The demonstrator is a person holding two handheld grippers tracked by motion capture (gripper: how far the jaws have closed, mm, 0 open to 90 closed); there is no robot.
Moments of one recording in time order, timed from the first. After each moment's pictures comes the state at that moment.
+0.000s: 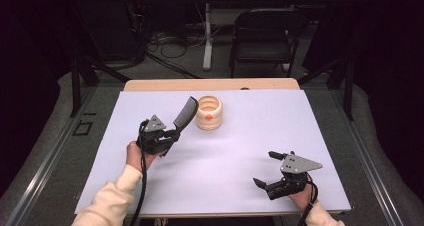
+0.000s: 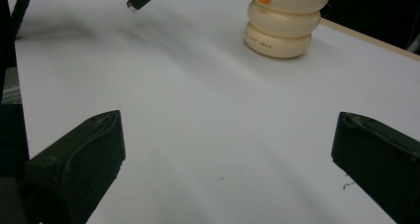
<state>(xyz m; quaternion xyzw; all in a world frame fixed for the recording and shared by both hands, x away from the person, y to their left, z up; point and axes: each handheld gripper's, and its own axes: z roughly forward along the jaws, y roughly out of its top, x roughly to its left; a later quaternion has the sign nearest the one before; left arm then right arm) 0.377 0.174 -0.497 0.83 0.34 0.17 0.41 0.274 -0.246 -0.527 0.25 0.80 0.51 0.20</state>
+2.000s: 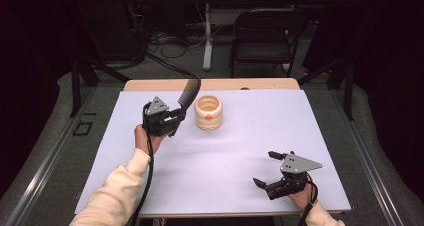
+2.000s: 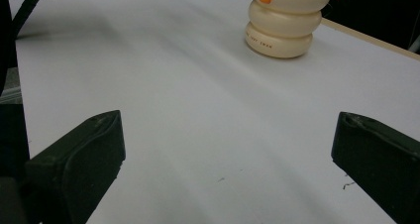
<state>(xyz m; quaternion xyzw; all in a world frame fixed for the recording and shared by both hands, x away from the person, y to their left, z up) 0.411 0.159 -0.469 0.79 0.34 0.21 0.48 0.275 -0.246 -0.527 0.25 0.80 0.51 0.19</state>
